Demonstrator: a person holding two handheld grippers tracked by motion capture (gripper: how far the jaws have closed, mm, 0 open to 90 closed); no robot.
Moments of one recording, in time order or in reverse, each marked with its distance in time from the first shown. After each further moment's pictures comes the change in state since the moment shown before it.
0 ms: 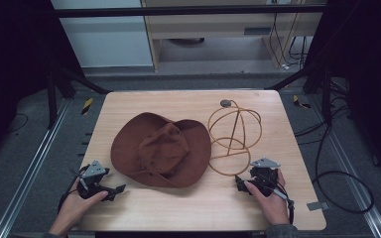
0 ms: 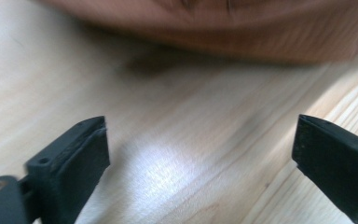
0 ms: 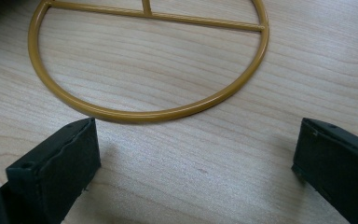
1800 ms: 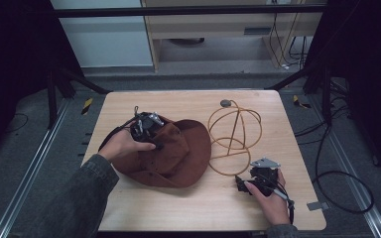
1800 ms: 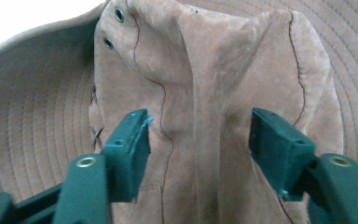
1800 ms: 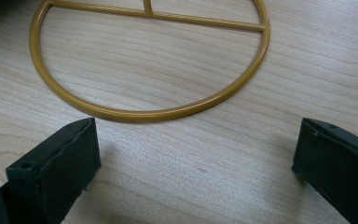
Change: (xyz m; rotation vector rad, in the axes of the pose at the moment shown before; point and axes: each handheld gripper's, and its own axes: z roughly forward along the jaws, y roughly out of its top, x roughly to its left) left arm -0.021 0.205 0.092 0.374 -0.137 0.294; right arm -0.001 0.000 0.000 0.003 0.000 -0.011
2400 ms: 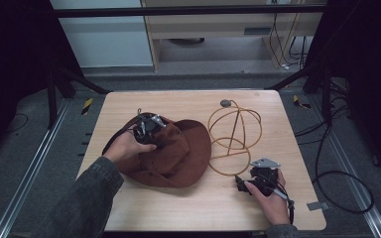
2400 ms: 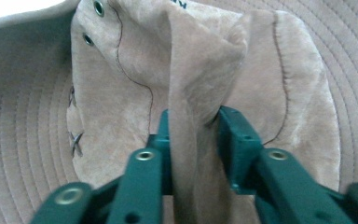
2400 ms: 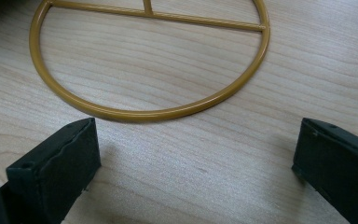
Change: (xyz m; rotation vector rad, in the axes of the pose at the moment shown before) left arm -0.003 0.000 0.014 0.026 -0.032 -0.005; right arm 0.000 0.000 0.000 -0.001 0.001 -0.001
